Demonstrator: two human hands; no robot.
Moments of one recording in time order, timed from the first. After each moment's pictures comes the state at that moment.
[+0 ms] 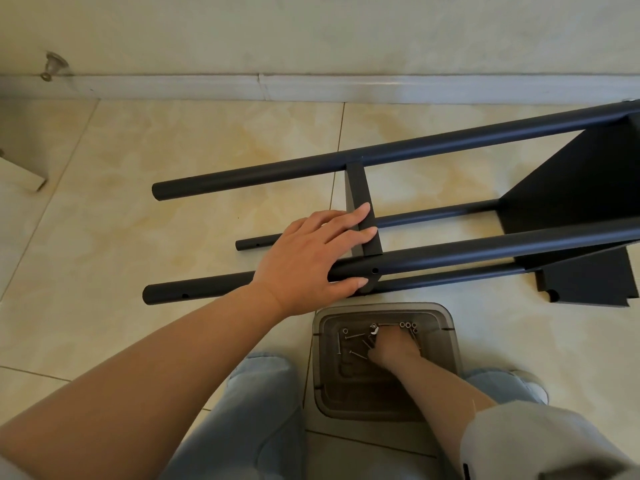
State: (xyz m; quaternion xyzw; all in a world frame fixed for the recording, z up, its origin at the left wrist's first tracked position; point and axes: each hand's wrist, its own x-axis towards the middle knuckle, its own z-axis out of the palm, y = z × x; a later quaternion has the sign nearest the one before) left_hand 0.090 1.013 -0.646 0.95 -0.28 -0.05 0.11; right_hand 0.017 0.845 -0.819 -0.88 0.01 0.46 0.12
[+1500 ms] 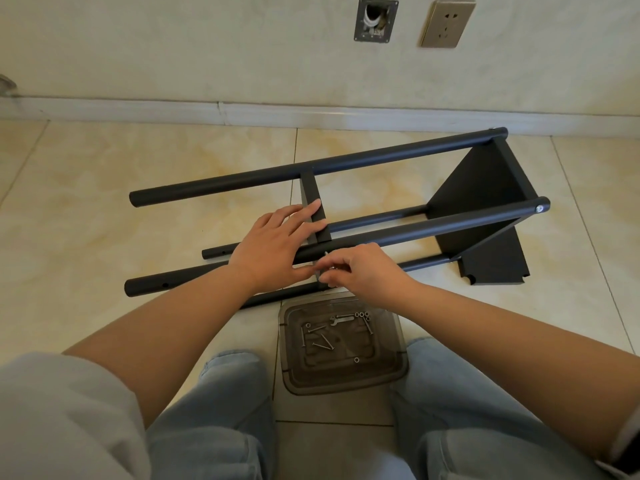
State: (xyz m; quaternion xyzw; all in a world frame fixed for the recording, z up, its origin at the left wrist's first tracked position) left_hand 0.092 1.007 -0.636 0.95 -0.29 -0.09 0.04; right_hand 0.054 0.826 -0.605 -0.90 -0.13 0.23 0.34
